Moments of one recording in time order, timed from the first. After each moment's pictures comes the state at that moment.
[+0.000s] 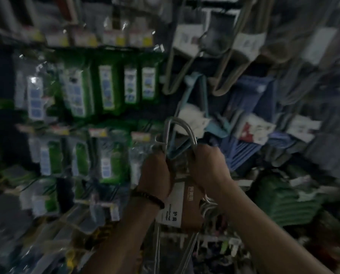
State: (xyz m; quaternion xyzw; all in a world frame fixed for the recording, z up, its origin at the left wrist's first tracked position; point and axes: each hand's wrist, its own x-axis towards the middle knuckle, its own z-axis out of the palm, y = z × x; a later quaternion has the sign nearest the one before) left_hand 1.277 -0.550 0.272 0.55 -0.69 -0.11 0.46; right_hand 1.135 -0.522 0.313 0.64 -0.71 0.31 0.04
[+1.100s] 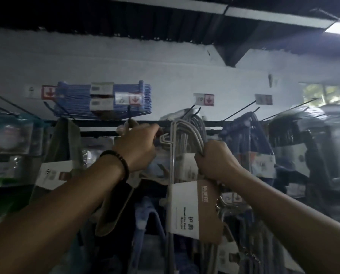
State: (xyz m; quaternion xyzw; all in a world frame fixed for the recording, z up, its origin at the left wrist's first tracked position) left_hand 0.946 -0.657 0.656 0.30 -0.83 0.19 0.43; right_hand 0.731 -0.574 0.616 0.55 -0.67 0.44 0.21
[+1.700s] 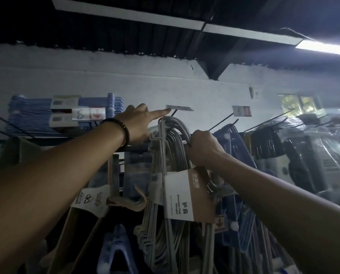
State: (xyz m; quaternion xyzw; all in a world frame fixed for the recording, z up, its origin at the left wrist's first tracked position) left_hand 0.857 -0.676 0.767 0.31 -0.83 0.33 0.33; right_hand 0.659 -0.604 0.690 0.53 -0.69 0.39 0.31
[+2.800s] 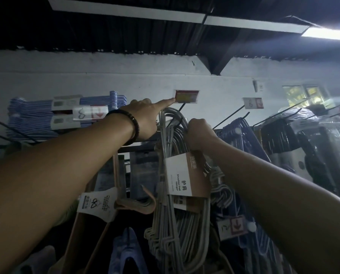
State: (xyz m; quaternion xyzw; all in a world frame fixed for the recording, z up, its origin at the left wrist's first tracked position) left_hand 0.854 -0.678 0.777 0.33 -0.82 0.33 0.34; right_hand 0.651 -0.675 0.733 0.51 -0.68 0.39 0.35
